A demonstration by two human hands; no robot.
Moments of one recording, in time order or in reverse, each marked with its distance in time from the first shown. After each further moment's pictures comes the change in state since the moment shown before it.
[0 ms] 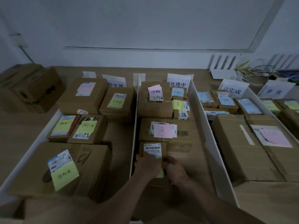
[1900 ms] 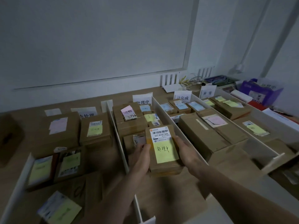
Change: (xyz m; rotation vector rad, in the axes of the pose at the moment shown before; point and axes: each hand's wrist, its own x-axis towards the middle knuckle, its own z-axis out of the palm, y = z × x) left_hand -0.067 0.008 -0.070 -0.542 -0.150 0.378; right_hand -0.118 -0.071 -0.028 0.314 0.572 0.016
